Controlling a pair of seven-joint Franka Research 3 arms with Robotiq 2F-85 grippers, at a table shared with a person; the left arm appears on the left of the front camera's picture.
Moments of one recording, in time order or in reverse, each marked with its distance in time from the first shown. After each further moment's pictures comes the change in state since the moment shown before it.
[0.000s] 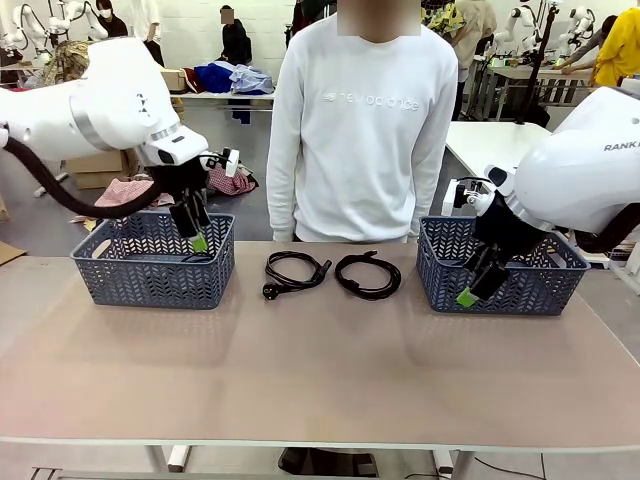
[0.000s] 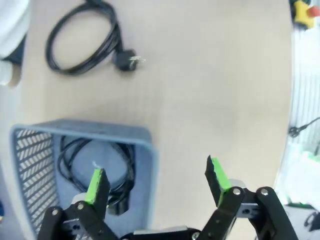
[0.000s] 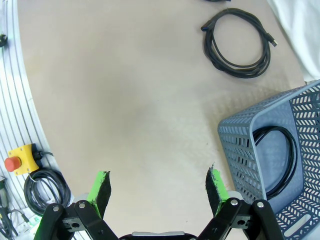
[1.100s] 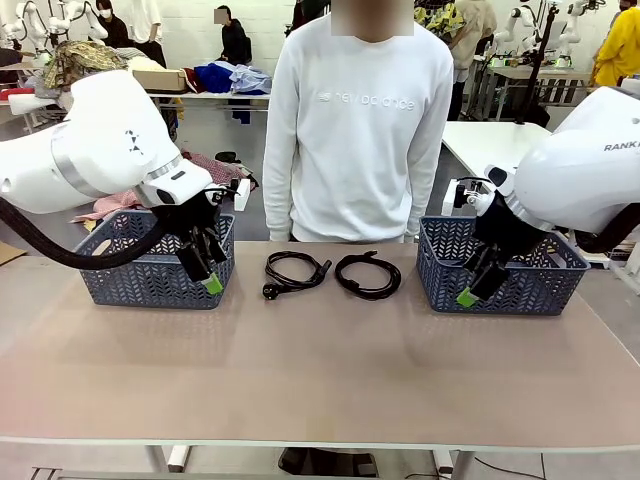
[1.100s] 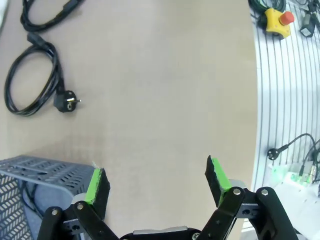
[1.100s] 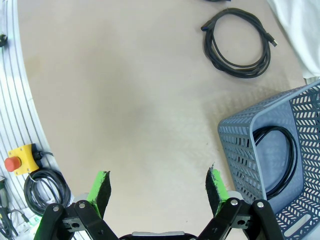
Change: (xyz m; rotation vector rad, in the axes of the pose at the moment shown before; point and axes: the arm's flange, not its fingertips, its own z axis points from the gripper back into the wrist) left arm 0.013 -0.086 -0.024 -0.035 -0.096 -0.035; right arm 0.000 0.000 0.000 0.000 0.000 0.000
